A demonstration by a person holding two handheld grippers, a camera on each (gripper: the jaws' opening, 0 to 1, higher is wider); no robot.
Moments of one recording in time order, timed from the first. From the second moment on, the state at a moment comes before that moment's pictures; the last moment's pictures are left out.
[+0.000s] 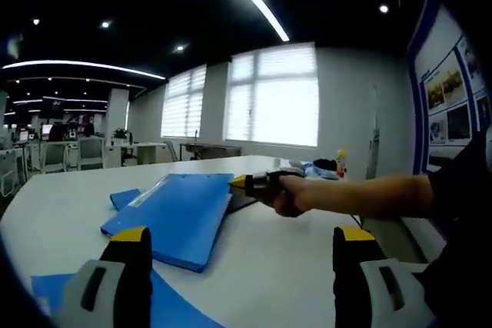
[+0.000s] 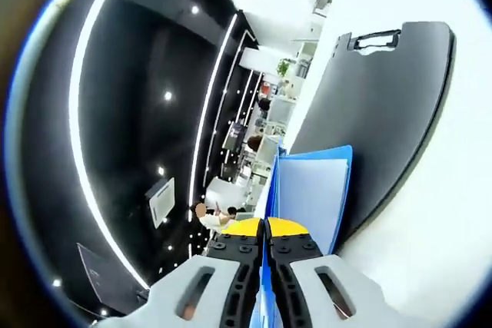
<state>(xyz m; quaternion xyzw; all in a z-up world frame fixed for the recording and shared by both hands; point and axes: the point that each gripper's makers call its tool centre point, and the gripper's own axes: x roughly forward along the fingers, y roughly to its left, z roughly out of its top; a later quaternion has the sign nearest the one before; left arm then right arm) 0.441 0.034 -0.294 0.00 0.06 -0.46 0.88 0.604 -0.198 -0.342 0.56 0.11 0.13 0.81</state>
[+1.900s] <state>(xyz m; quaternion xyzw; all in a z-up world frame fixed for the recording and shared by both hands) 0.424 0.029 -0.299 0.00 0.06 -0.48 0.88 0.618 -0.168 -0.363 0.54 0.10 0.19 0.81</state>
